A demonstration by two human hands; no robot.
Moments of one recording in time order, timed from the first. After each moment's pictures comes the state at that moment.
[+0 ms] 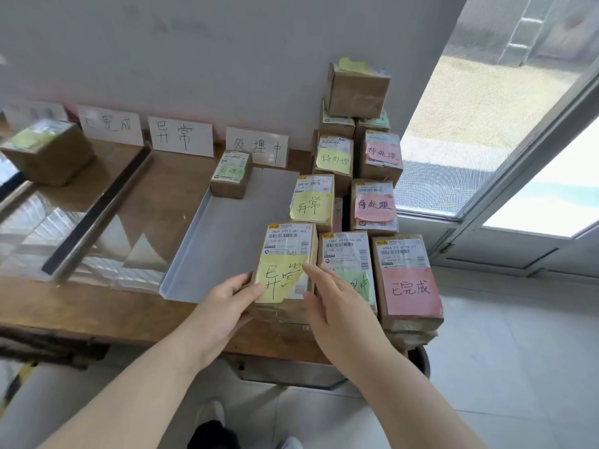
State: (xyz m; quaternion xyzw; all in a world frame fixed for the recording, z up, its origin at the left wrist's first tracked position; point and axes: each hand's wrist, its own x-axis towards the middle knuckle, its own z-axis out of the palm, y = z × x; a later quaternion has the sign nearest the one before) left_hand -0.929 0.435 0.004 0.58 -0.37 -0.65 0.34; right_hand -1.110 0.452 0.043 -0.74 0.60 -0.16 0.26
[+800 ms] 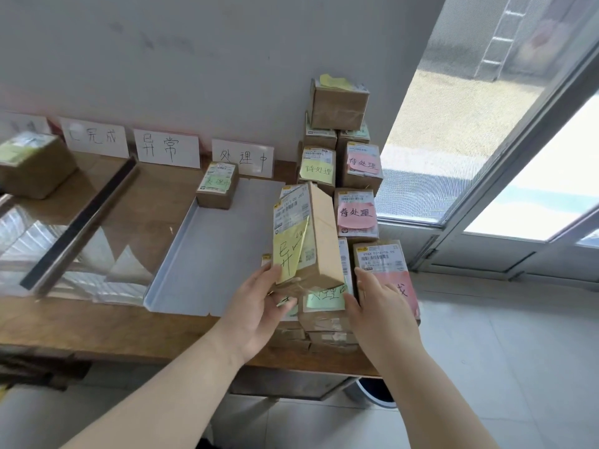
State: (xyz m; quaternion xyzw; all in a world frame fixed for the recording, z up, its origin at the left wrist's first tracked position) left_hand -0.990 0.423 0.017 0.37 -0.15 -0.77 0.50; right_hand -1.166 0.448 0.040 -0.64 0.75 -0.12 0.14
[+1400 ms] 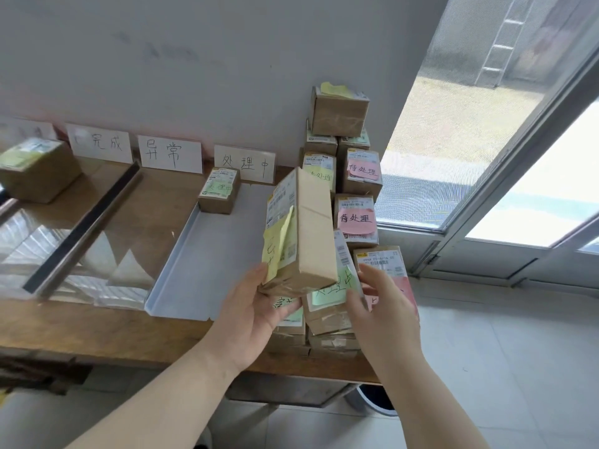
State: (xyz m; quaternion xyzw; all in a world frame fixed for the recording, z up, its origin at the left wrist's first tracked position) left_hand -0.985 0.431 0.028 0.26 -0.15 -0.78 0.55; right_hand -1.160 0.455 0.048 -0.56 0.73 -0.33 0.21
